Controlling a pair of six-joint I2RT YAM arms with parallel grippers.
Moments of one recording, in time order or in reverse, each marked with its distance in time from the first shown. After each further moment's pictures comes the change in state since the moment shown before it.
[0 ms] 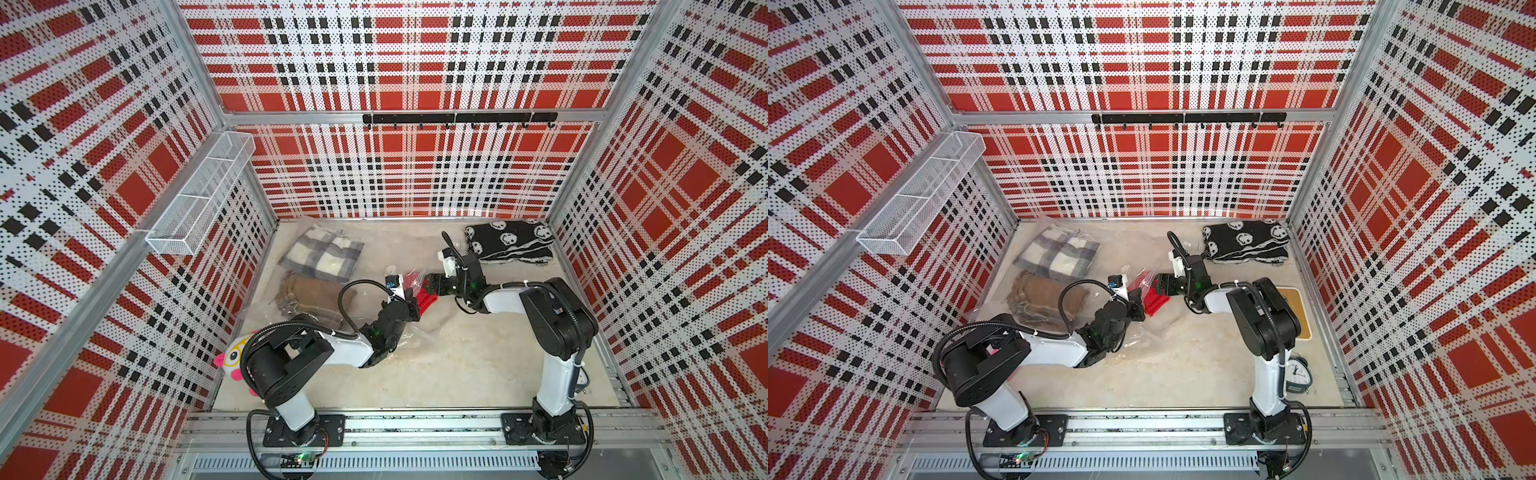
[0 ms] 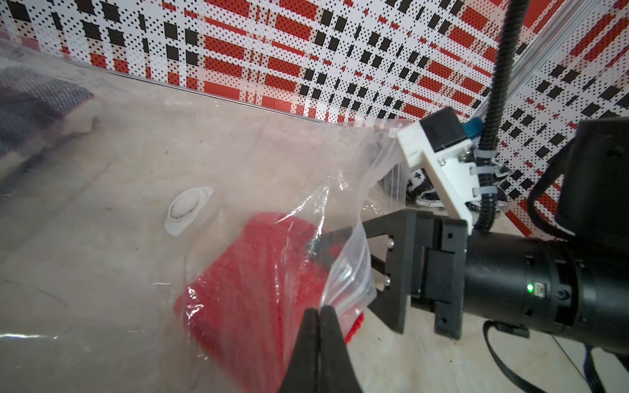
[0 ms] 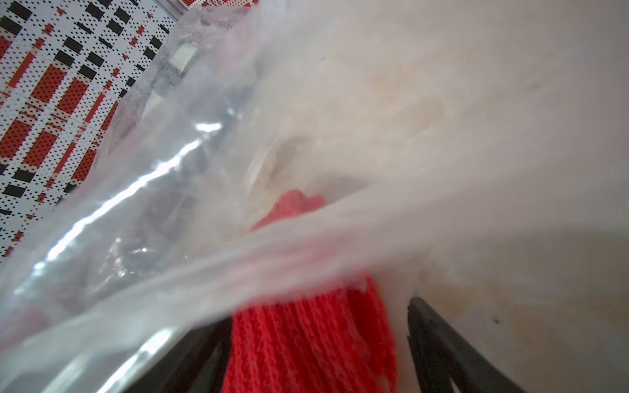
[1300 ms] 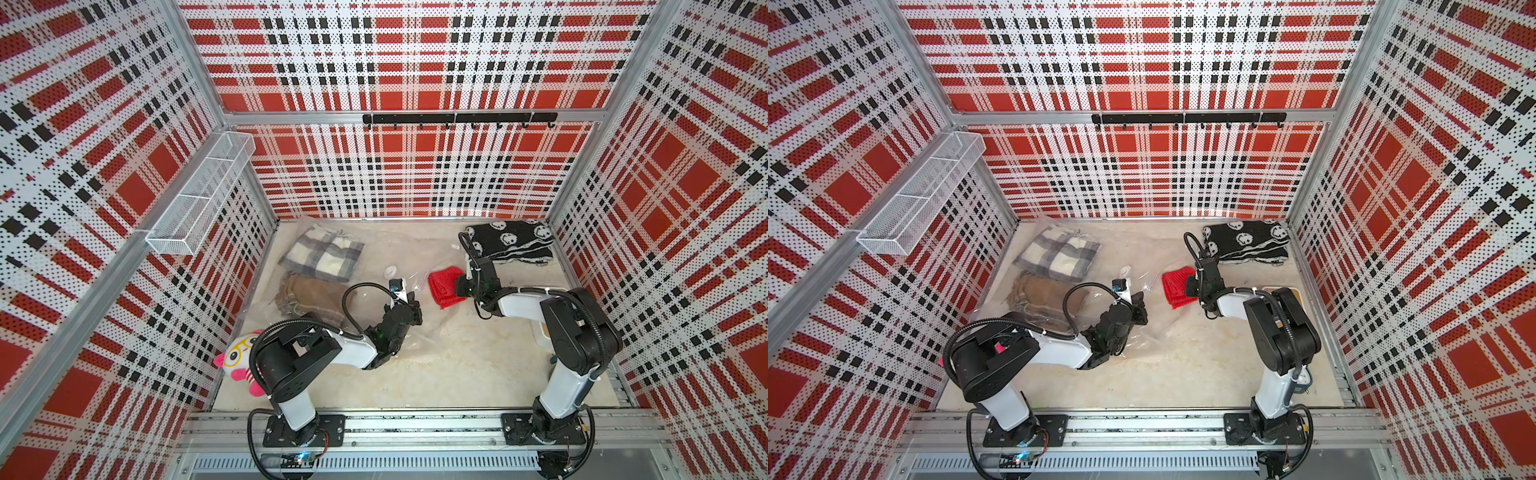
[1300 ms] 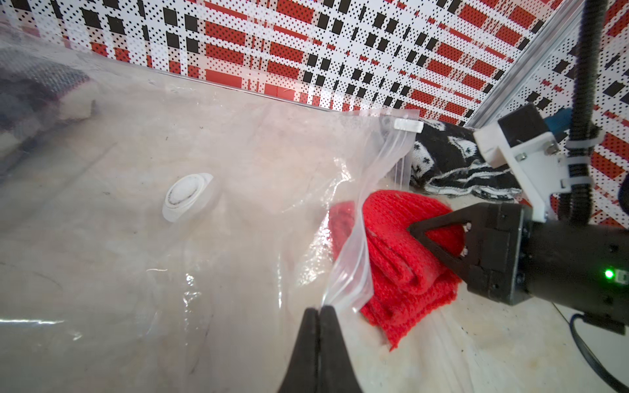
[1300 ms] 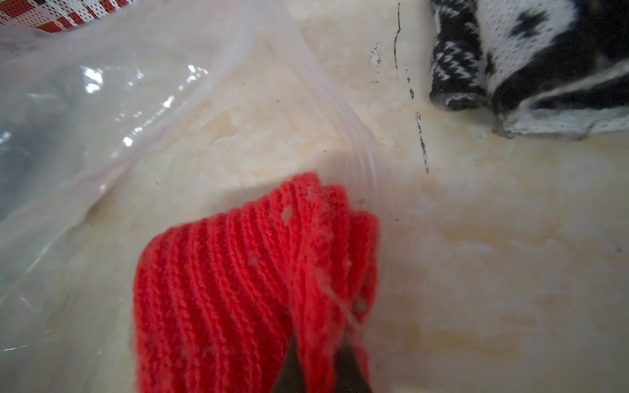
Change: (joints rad) left arm -0.026 0.051 0.006 0.006 -0.036 -0.002; right arm -0.073 -0.162 -0.103 -0.208 0.426 -0.037
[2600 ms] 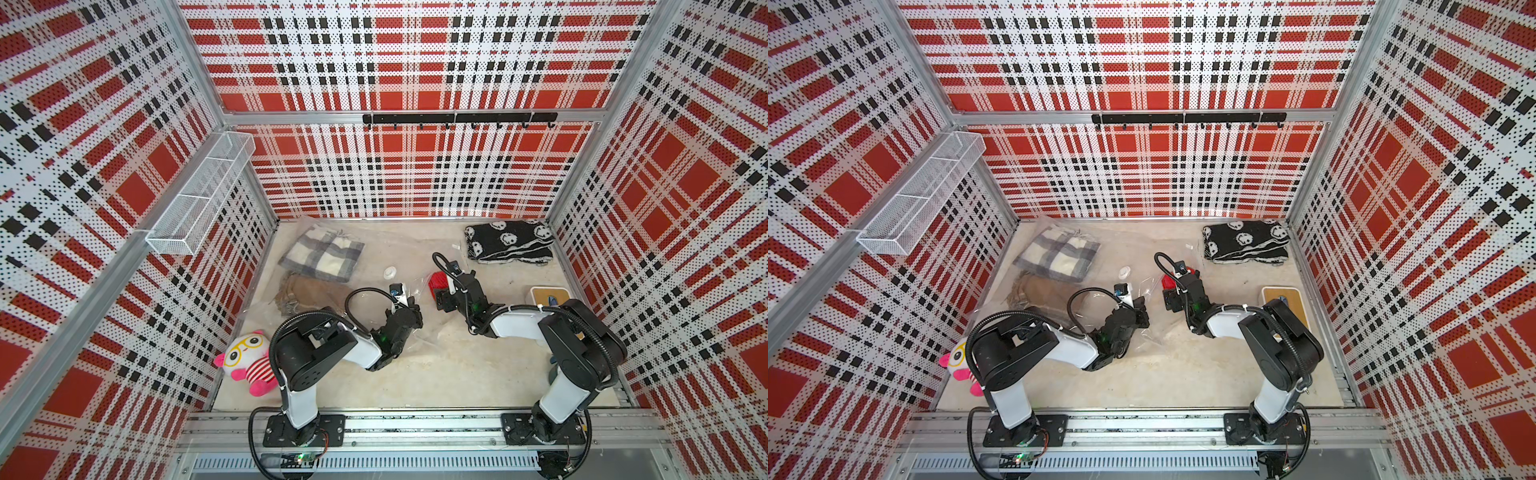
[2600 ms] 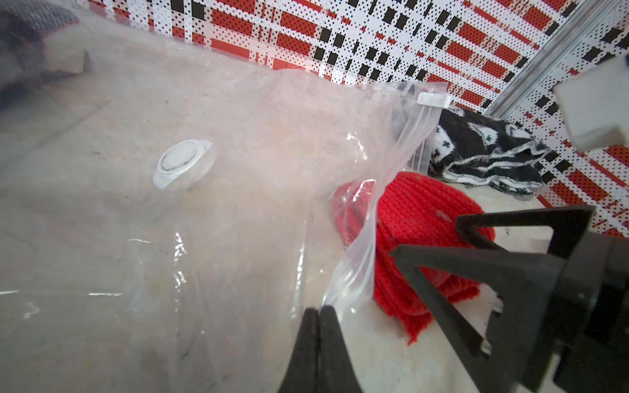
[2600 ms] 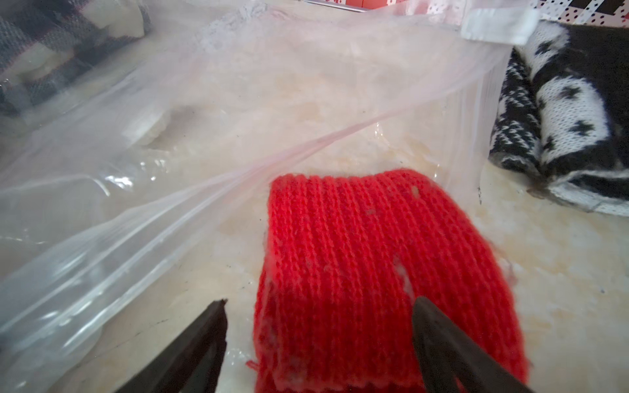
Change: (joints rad) left arm 0.004 0.109 0.000 0.074 -0.008 -0.058; right arm 0.208 -0.070 -0.118 0.180 0.180 -0.248
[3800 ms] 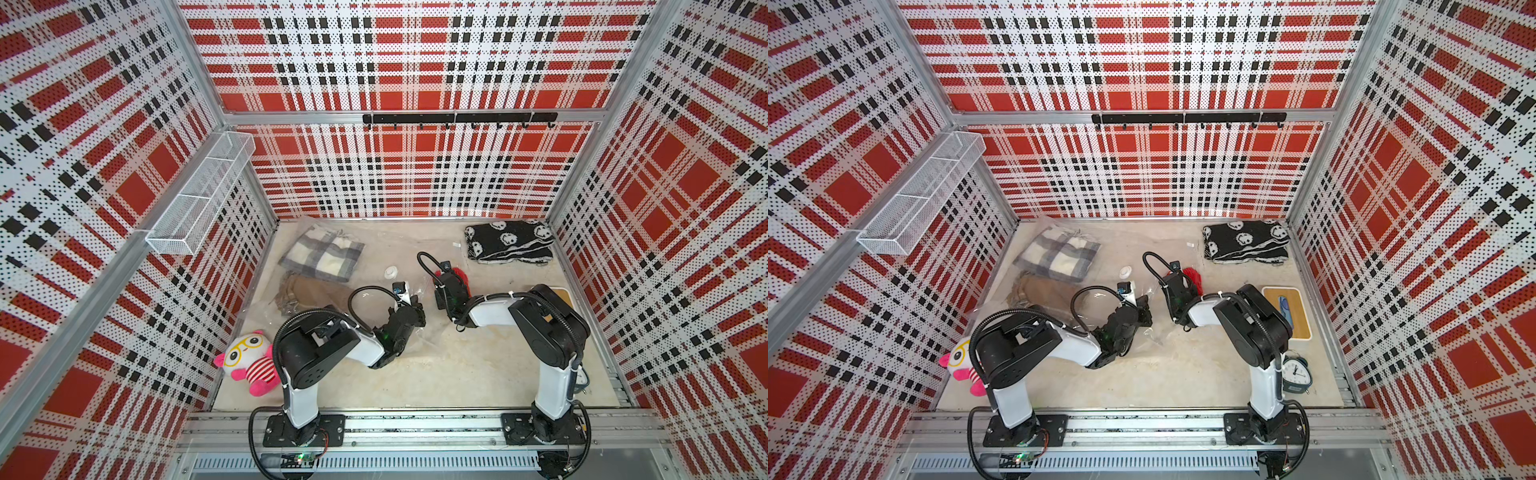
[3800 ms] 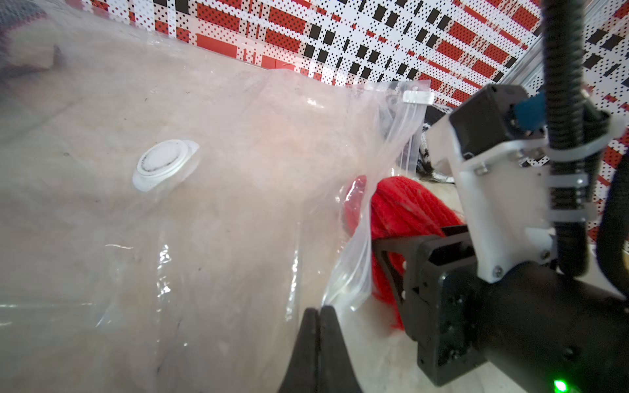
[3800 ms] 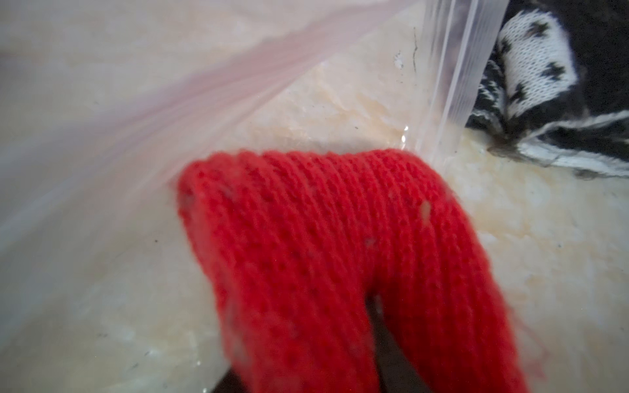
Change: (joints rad) left arm -0.001 0.024 0.032 0.001 0.027 -0.002; right arm 0.045 0.207 0.177 -0.173 0.305 0.117
